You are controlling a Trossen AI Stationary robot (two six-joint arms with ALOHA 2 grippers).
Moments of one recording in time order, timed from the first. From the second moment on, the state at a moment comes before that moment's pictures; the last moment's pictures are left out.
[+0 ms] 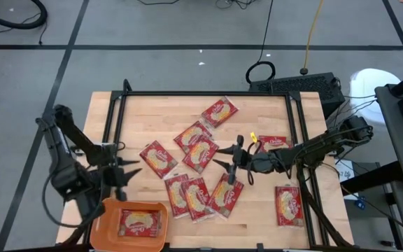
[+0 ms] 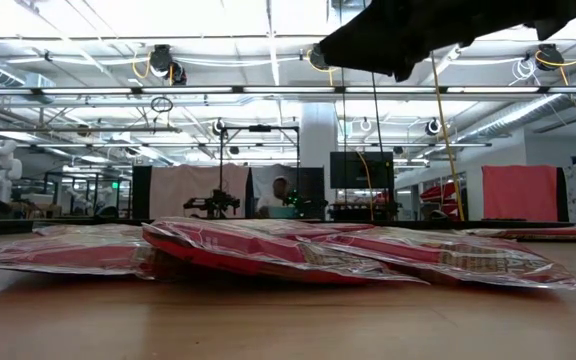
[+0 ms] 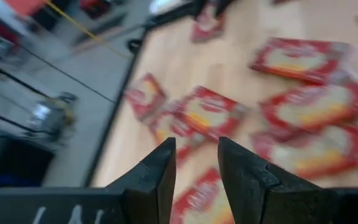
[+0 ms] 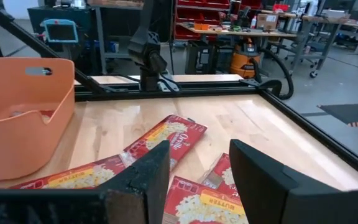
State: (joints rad) left arm -1.00 1.29 1.33 -1.52 -1.03 -0.91; right arm 0.28 1.40 0.63 0.58 0.52 0.07
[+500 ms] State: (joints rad) left arm -0.78 1.06 0.98 -1.07 -1.06 -0.67; right arm 0.25 1.52 0.63 0.60 0.53 0.20
